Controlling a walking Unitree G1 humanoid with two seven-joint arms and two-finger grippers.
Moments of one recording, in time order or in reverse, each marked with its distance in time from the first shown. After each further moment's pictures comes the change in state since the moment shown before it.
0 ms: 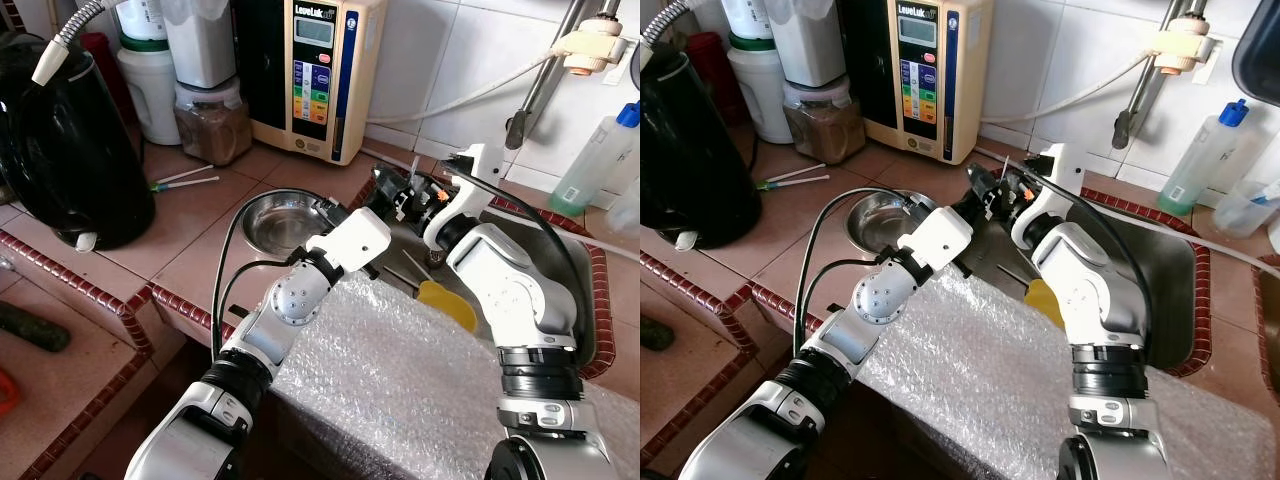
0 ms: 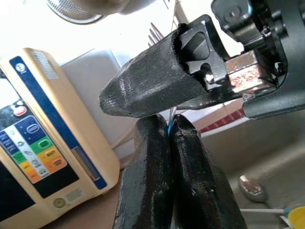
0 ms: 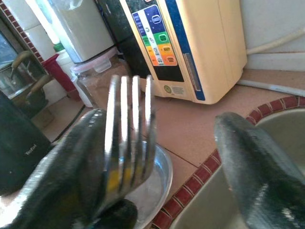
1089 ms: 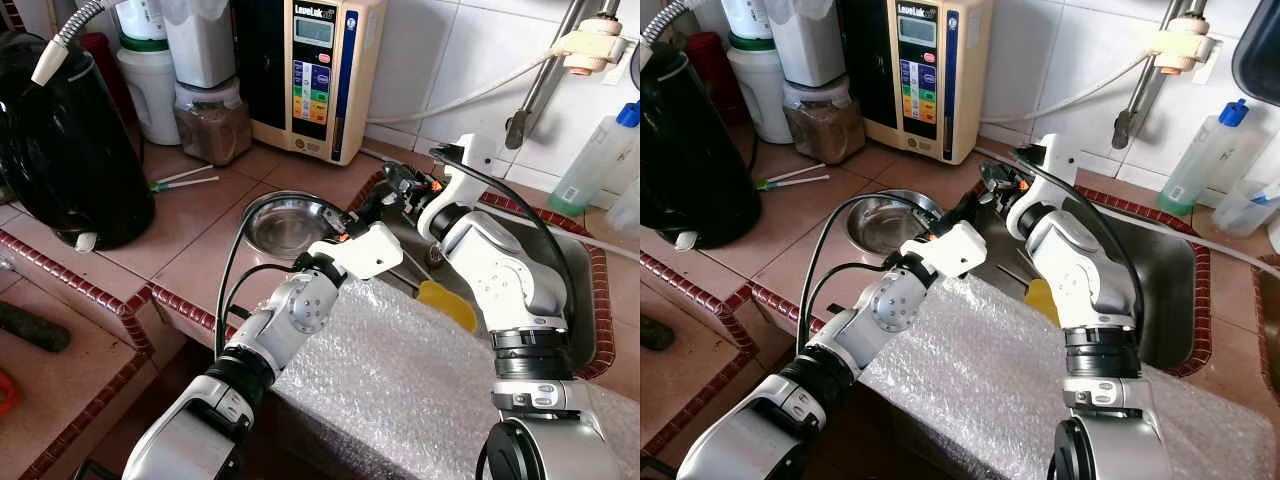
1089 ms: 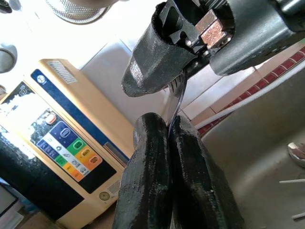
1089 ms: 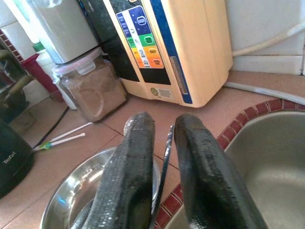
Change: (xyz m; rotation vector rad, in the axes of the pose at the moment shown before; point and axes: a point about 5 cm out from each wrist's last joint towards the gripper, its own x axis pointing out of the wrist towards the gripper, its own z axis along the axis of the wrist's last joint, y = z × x) left arm 0.004 -0.005 -0.008 0.260 0.072 0.063; right arm 0.012 0.000 0.006 -0.023 0.021 -0.069
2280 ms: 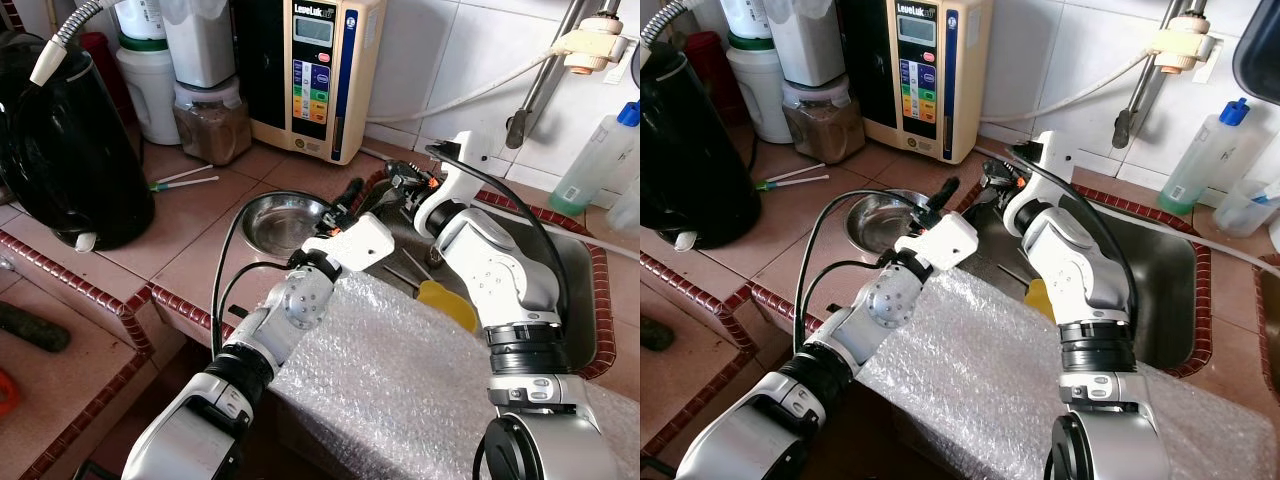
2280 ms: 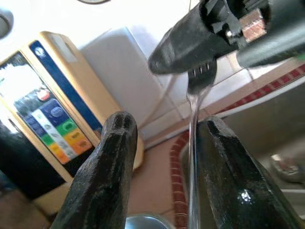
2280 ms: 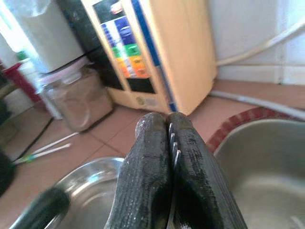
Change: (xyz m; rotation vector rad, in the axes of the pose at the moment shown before) left arm -0.004 0.002 -0.004 -0.196 0.011 0.007; right arm 0.002 -0.007 0.003 -0.027 -0.064 -0.088
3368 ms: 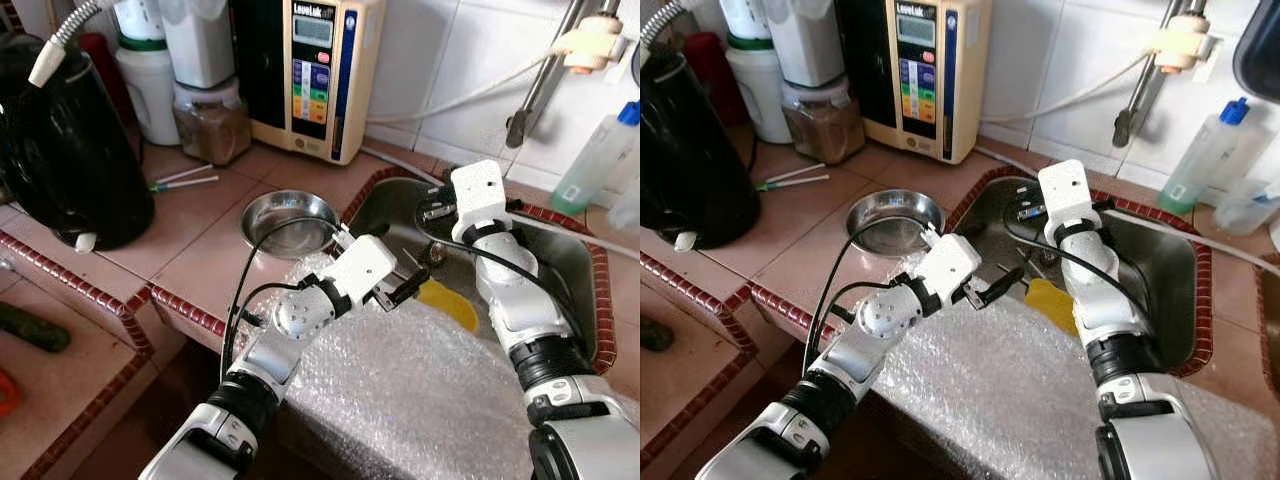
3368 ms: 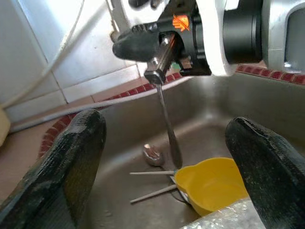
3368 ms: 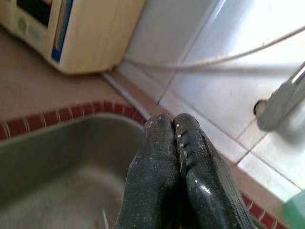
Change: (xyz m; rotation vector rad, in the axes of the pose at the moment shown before) left arm -0.014 -0.029 0.002 -0.371 0.035 -0.409; right arm -0.011 -0.062 -0.029 -0.793 -0.025 -0.206
